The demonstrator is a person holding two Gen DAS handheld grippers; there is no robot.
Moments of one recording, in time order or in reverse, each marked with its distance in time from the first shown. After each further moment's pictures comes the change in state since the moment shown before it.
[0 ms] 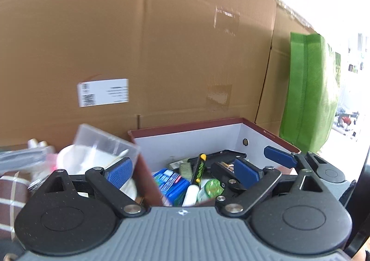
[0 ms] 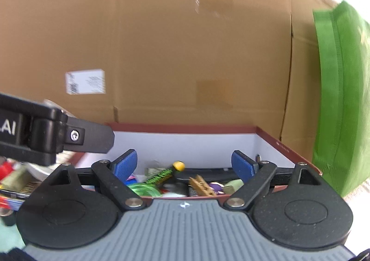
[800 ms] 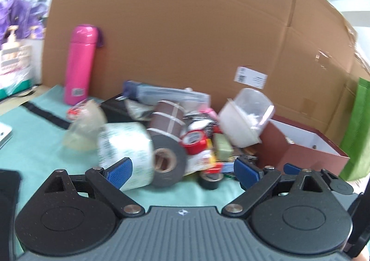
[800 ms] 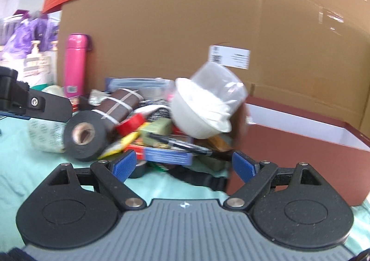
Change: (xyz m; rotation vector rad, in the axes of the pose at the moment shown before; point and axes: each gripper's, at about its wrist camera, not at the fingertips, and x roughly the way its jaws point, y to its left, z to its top) left arm -0.156 0.105 -0.102 -0.321 -0.048 0.373; right arm -0.058 0.135 -0.042 -0.178 0.095 0.352
